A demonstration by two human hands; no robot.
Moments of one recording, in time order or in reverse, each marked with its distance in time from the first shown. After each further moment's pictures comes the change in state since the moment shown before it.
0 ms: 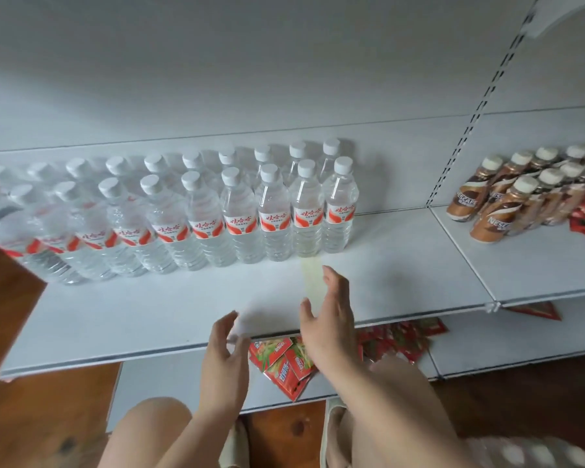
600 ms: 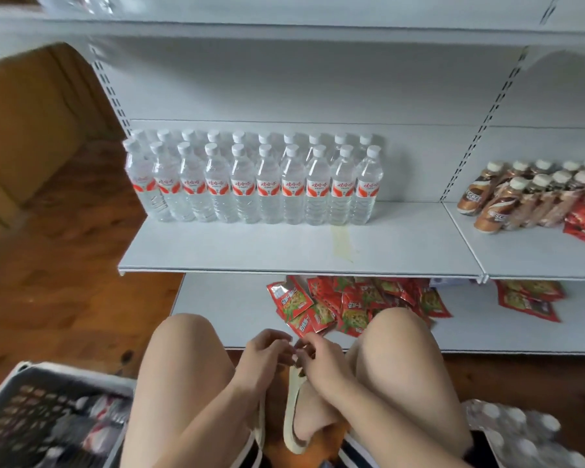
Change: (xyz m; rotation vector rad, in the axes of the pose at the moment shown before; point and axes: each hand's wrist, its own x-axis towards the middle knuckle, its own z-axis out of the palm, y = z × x) left_hand -0.149 -0.045 -0.051 -0.227 -0.250 -0.248; right_hand -0.188 0.022 -0.017 -0.148 -0.607 0.106
